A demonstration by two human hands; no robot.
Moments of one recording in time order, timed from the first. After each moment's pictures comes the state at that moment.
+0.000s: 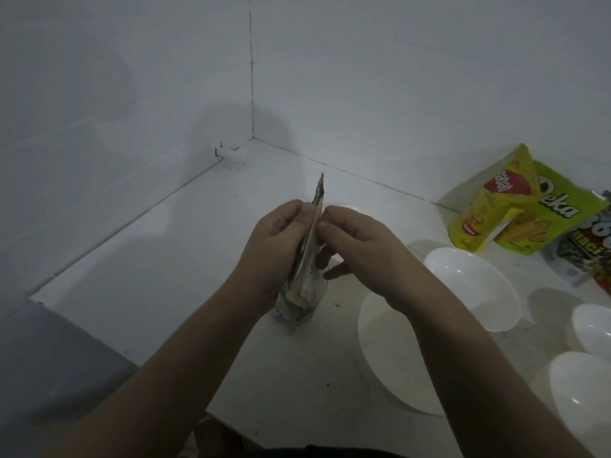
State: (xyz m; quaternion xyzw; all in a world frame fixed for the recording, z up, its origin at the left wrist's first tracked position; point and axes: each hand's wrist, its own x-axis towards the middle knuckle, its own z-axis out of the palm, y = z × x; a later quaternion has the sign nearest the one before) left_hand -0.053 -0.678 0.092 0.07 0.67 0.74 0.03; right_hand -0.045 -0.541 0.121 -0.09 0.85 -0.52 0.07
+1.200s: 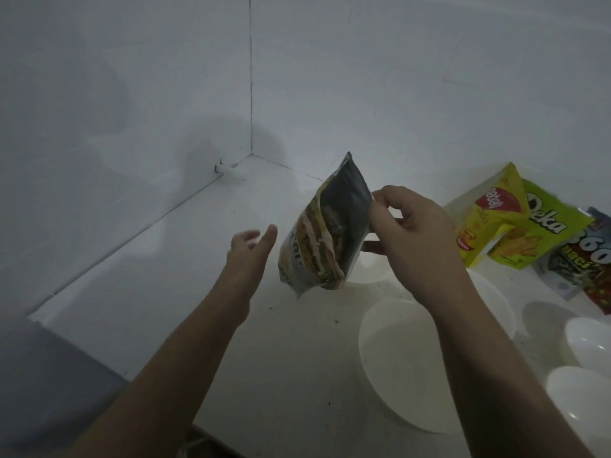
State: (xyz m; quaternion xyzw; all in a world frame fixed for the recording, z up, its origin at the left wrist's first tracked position) left_hand -0.089 -0.705 0.051 -0.16 0.72 0.68 0.04; right_hand -0.047 -0.520 0.148 -0.04 0.84 -0.52 -0.16
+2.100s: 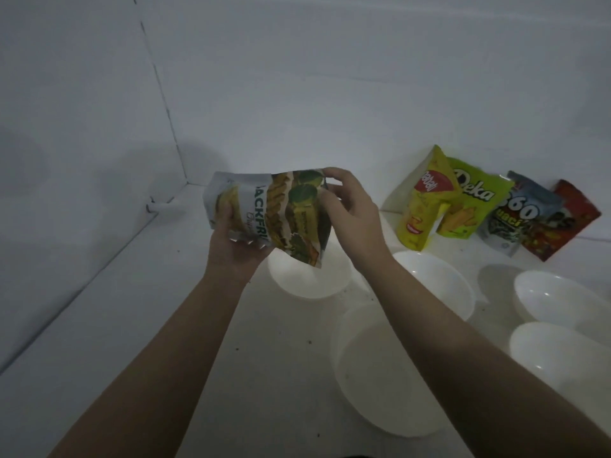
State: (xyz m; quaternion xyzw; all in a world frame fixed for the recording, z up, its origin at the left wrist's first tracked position) left_hand -0.211 -0.656 0.032 -0.07 0.28 0.94 0.18; right_hand -0.122 -0.488 0.110 0.03 0.79 -0.57 -0.24
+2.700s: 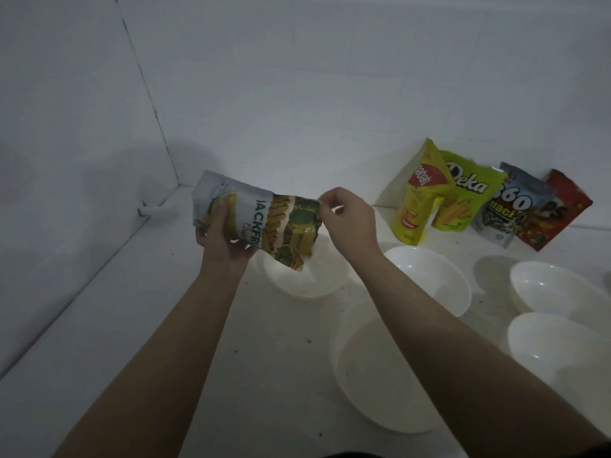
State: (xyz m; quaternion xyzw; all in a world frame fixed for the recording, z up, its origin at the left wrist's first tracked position) left_hand -0.223 -0.656 0.030 -0.12 0.31 0.94 0.08; right_hand -0.153 -0.471 0.074 0.13 0.86 -0.43 -0.26
